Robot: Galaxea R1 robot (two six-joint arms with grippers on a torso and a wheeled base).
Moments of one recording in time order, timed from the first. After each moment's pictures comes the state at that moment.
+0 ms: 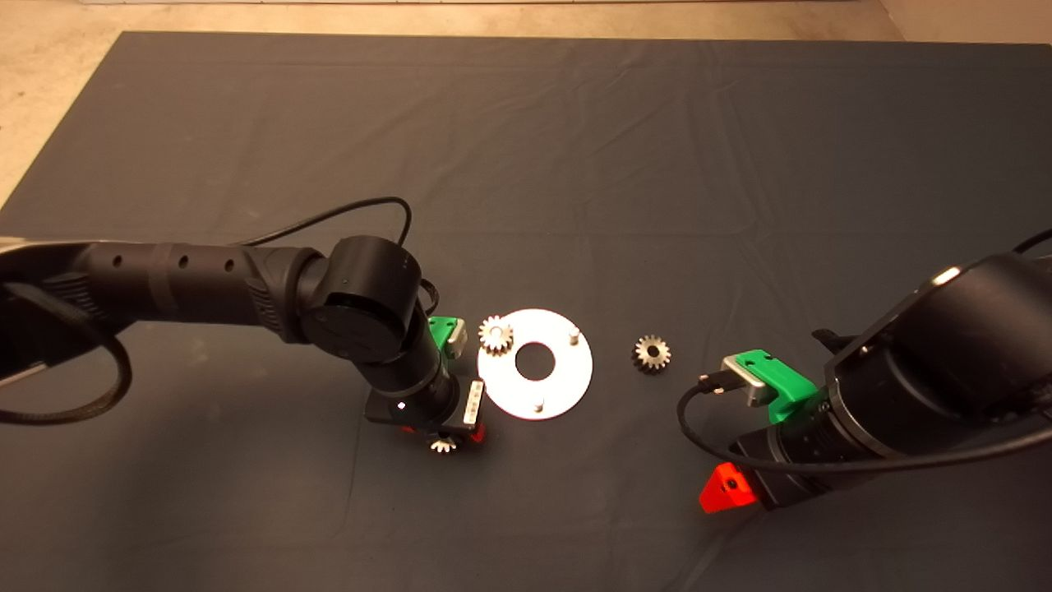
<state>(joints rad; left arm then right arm) -0.22 2.54 -0.87 0.35 1.48 -1.53 0.30 2.40 -0.52 -0.15 -1.53 1.66</state>
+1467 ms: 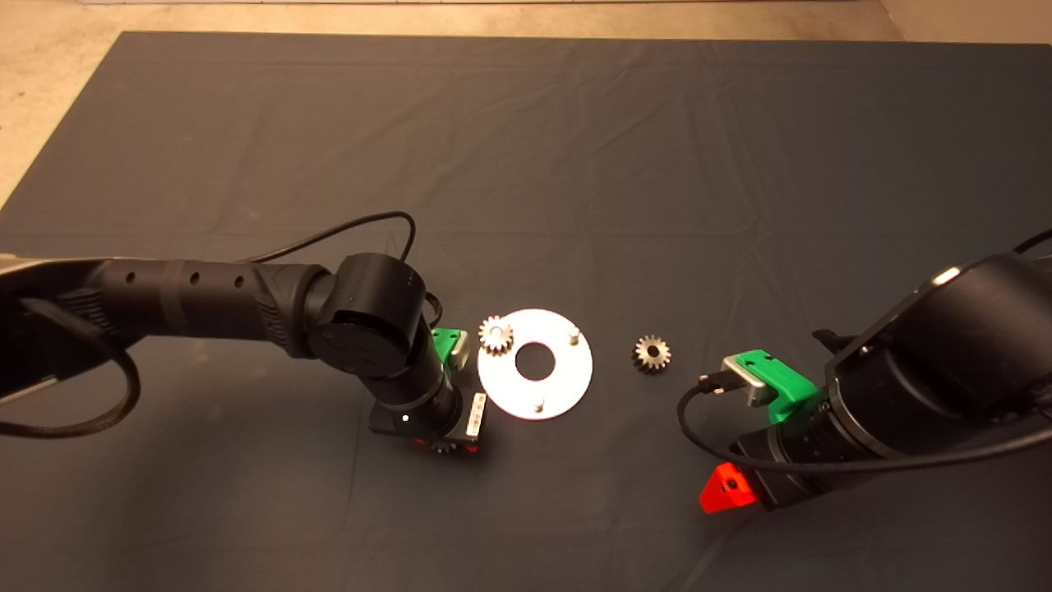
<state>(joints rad) -0.19 2.55 -0.87 0.37 1.48 -1.53 0.30 2.40 -0.52 -0.15 -1.53 1.66</state>
